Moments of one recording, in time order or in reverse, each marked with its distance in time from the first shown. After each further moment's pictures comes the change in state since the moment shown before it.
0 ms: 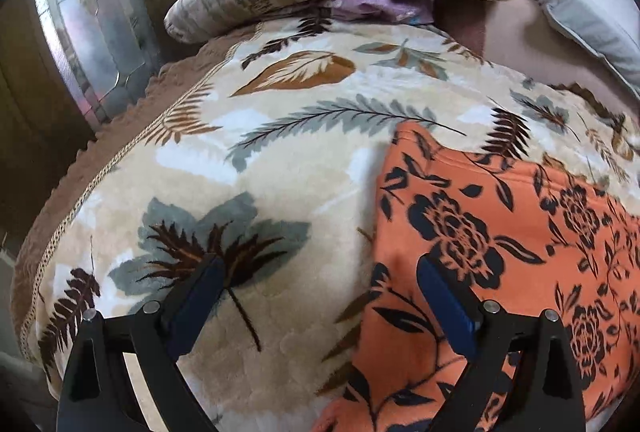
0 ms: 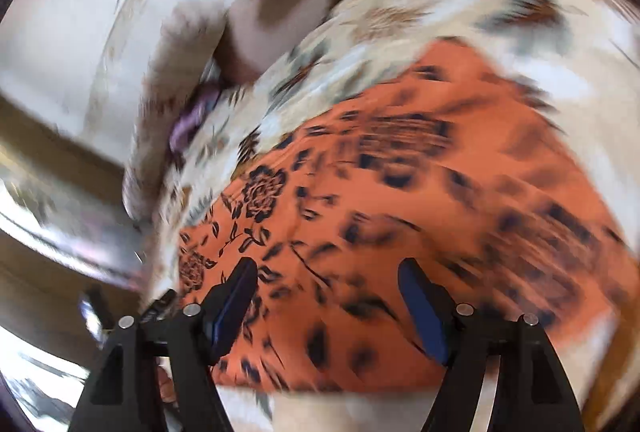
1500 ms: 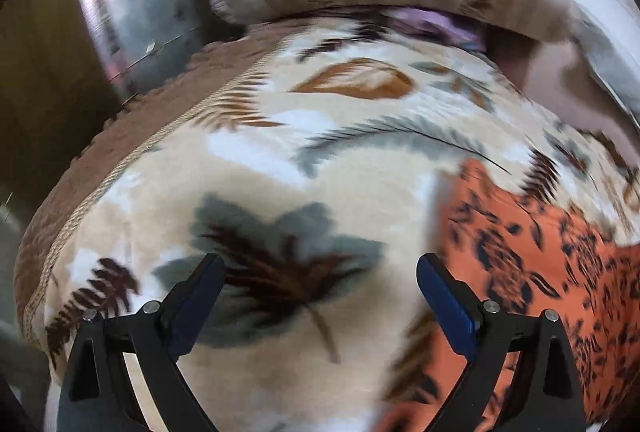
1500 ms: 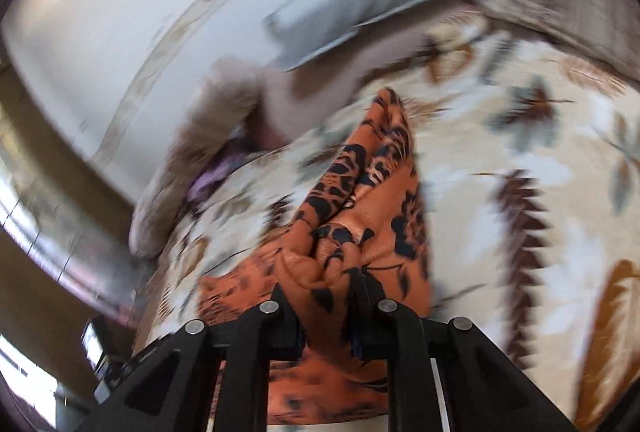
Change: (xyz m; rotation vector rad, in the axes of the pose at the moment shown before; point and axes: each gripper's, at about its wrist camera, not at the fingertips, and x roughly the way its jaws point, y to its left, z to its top) left arm 0.001 0.071 0.012 -0.194 0.032 0.041; right arm -0.001 0.113 -0.002 -0.223 -0.218 0.013
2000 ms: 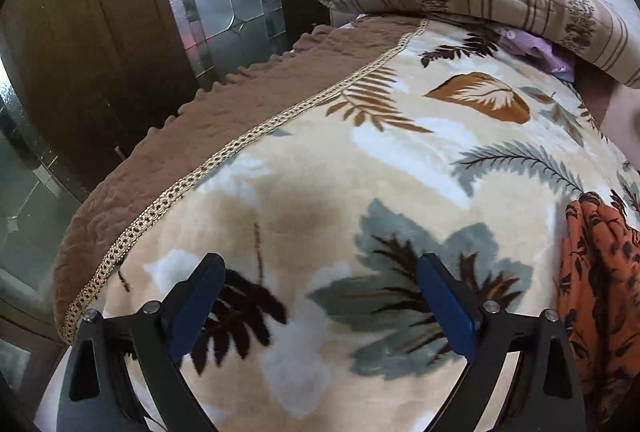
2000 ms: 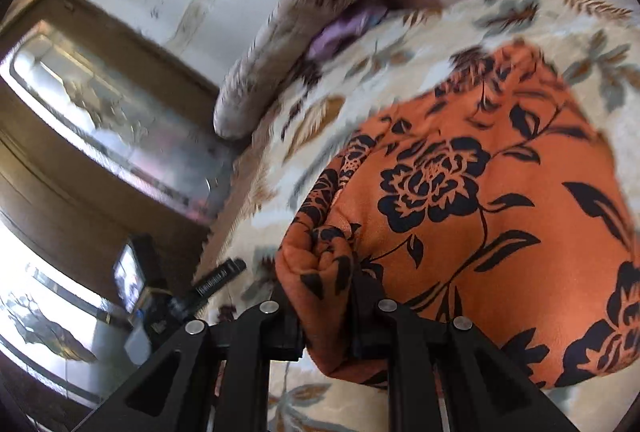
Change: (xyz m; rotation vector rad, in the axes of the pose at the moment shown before) left arm 0.018 0.100 0.005 -0.112 0.022 0.154; right arm 0.118 0.145 -0.127 -0.098 0.358 0.252
